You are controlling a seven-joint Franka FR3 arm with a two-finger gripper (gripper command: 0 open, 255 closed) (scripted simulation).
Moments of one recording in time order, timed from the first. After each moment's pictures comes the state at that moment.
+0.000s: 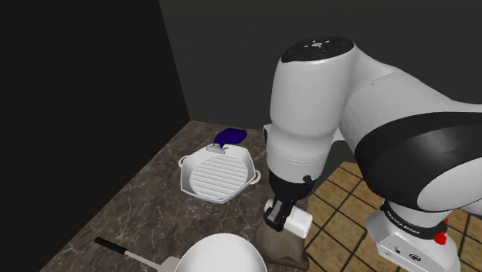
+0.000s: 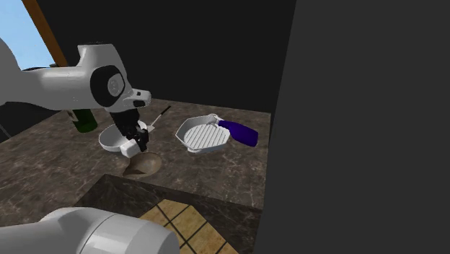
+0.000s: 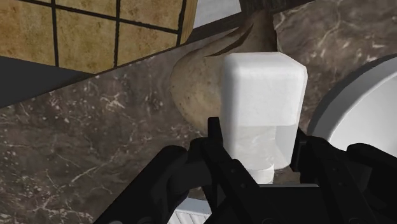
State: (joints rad) arm 0.55 -0.59 0.49 -2.65 0.28 2.13 0.61
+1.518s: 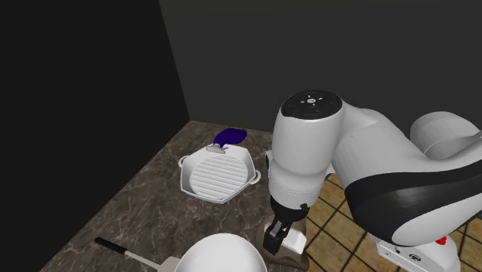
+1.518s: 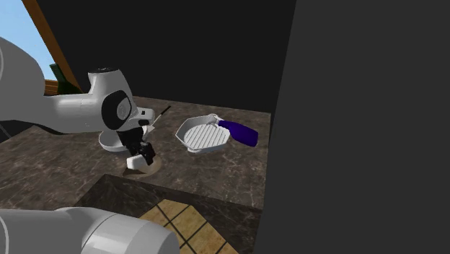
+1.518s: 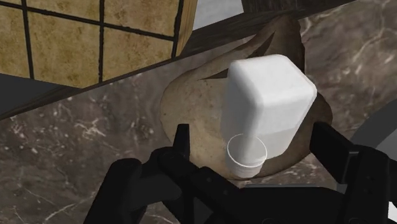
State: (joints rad) arm 0.54 -0.48 0.55 -2.76 0.30 2.33 0.62
